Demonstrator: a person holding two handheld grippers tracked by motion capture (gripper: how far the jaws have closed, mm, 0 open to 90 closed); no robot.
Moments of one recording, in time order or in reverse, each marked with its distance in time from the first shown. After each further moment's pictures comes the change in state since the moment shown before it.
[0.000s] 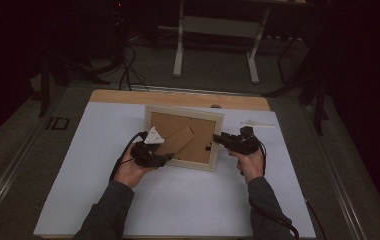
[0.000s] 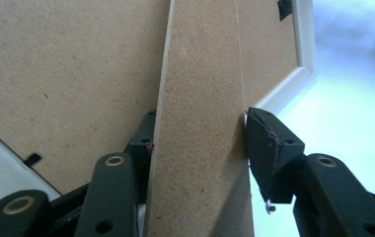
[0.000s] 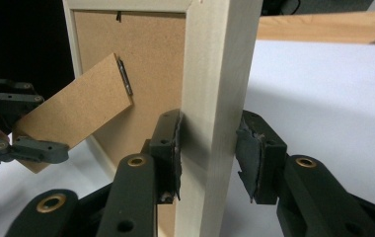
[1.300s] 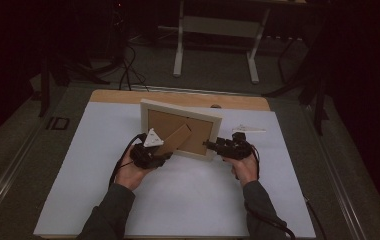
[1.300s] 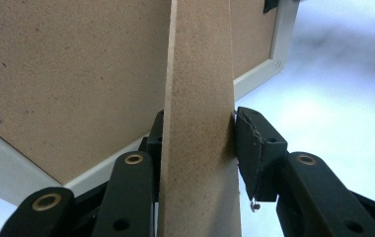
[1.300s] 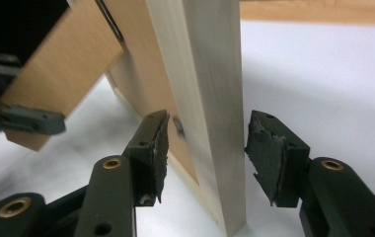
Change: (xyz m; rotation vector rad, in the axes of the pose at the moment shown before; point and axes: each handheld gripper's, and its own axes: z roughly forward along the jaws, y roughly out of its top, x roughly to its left) left arm -0.005 -0.005 -0.001 -0.025 0.047 0.001; right arm 0.003 -0.022 0.020 0.044 0.018 -0.034
